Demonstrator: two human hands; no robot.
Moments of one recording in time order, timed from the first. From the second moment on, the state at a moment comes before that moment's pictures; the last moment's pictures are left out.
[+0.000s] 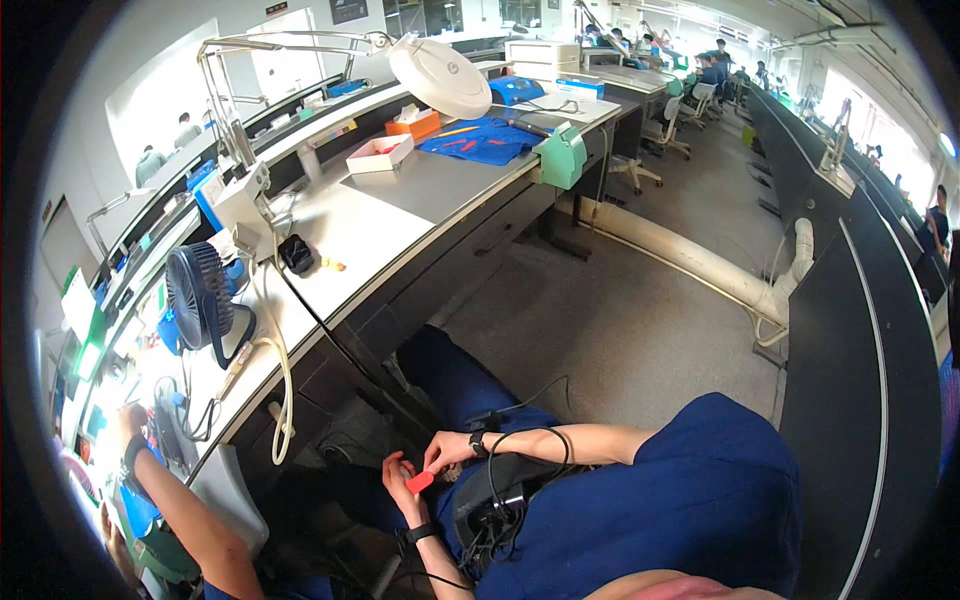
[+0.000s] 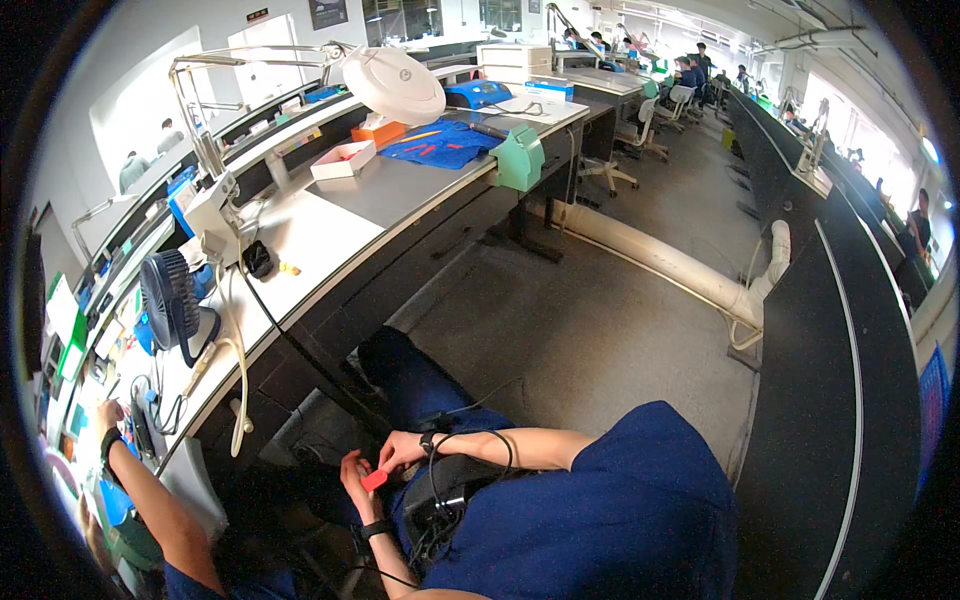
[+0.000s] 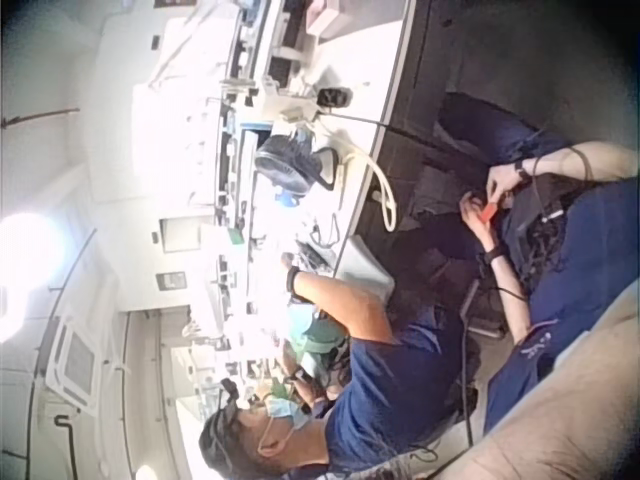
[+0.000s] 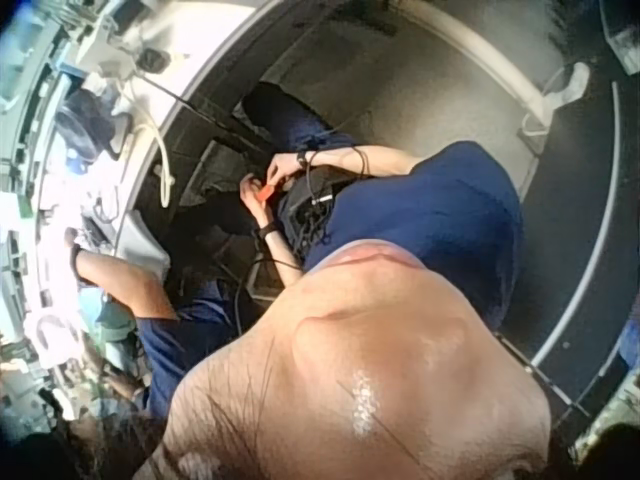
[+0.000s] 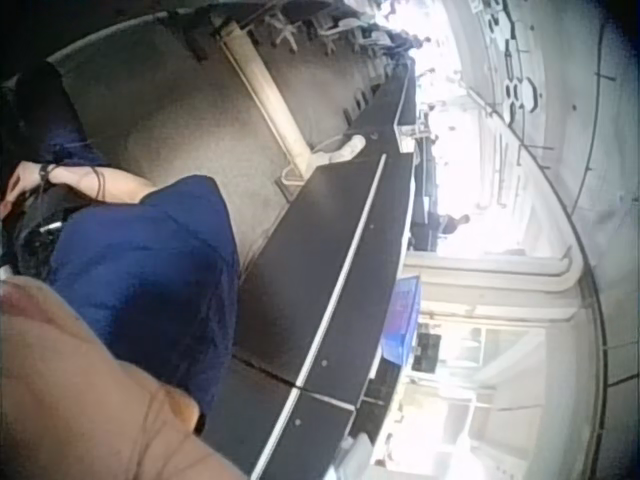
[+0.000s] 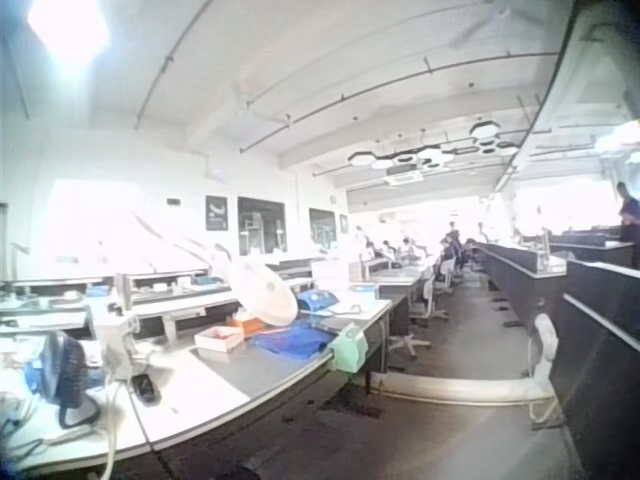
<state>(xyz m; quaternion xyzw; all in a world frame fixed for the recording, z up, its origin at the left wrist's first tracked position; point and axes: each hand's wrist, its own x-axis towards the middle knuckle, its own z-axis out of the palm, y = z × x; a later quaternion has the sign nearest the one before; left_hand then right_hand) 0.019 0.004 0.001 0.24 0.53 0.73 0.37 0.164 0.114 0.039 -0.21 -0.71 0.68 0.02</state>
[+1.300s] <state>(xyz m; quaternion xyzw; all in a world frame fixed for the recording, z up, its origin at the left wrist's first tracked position) 0.026 0.009 0.017 0.30 0.61 0.70 0.23 0.162 0.117 0.022 -0.22 -0.62 0.75 -0.03</state>
